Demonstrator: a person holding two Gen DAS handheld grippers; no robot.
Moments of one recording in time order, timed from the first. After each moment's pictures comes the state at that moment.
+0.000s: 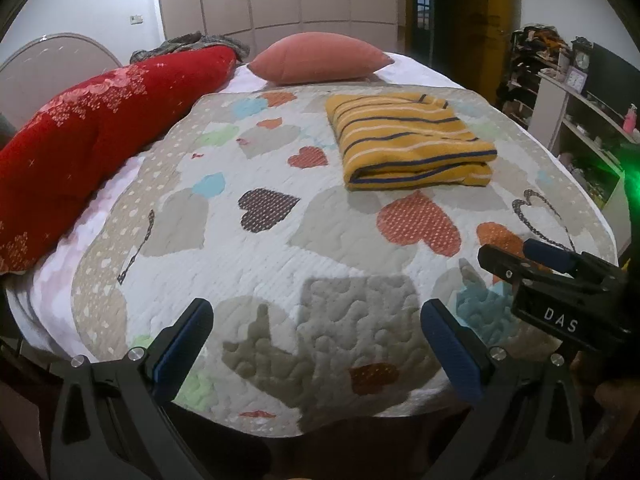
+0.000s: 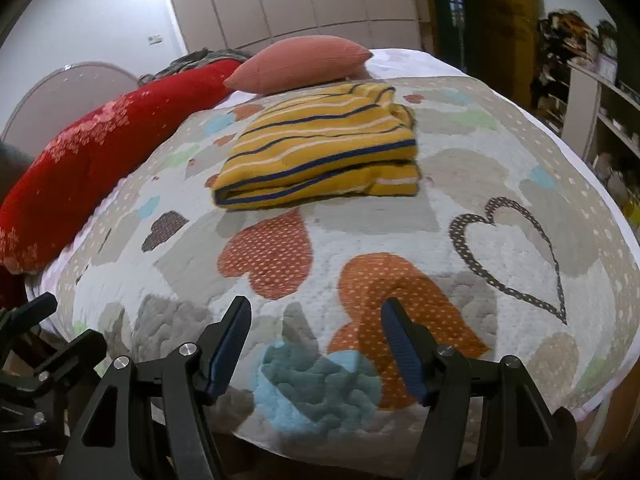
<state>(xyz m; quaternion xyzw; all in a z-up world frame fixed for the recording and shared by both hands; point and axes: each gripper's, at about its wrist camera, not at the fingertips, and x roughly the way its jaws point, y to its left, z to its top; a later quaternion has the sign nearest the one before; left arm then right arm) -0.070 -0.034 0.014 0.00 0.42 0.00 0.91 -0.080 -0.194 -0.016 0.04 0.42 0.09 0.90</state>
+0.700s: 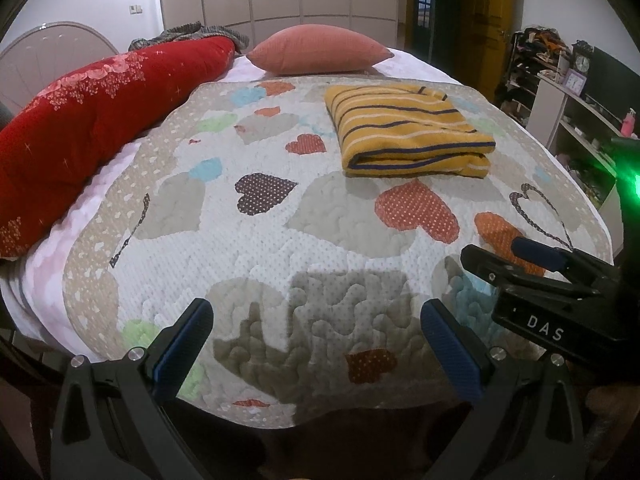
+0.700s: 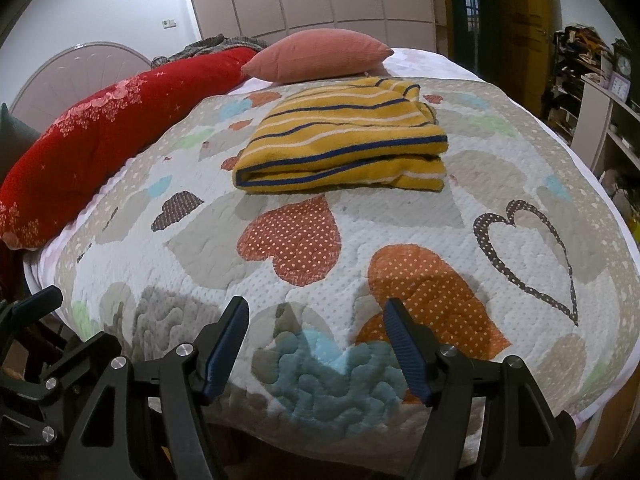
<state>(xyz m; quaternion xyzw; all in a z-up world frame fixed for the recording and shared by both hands) -0.075 -0.031 0.006 -0.01 0.43 -0.01 0.90 -0.084 -0.178 -0.022 0.02 0.43 0.10 0.90</state>
